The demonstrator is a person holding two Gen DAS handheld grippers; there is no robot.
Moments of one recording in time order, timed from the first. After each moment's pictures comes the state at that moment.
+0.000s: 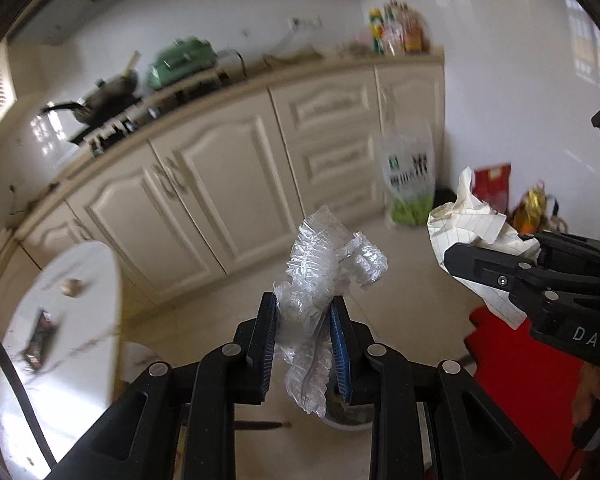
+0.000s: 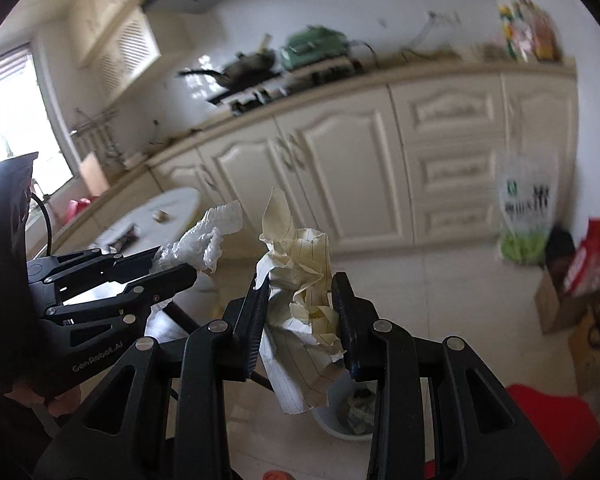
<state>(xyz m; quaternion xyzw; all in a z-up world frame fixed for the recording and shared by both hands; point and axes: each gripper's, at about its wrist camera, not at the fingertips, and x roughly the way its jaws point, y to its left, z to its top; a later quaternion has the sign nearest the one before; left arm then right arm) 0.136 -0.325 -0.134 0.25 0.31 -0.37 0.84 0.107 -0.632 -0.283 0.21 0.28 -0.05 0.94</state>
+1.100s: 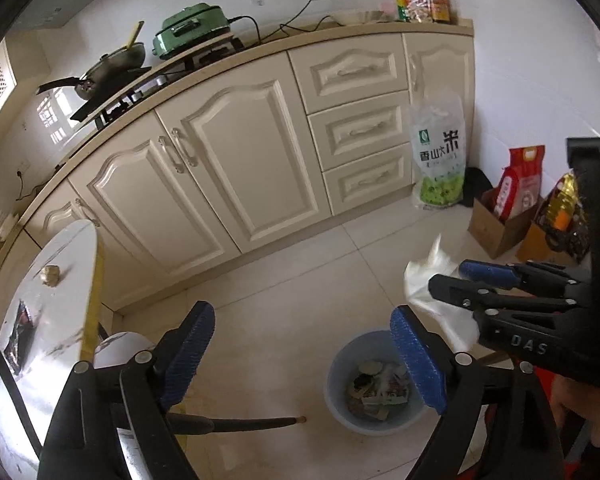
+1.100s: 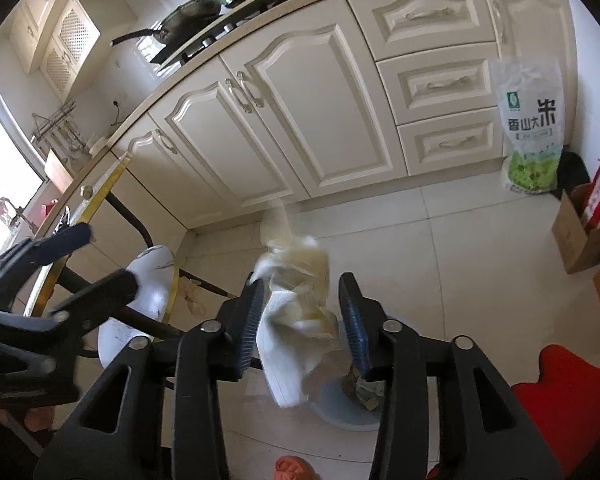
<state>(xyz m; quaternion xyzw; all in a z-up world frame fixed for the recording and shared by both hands) 0.190 -0.391 -0.190 0.26 0.33 -0.33 0.85 0.183 -0.669 -0.390 0.27 0.35 -0.05 0.90</state>
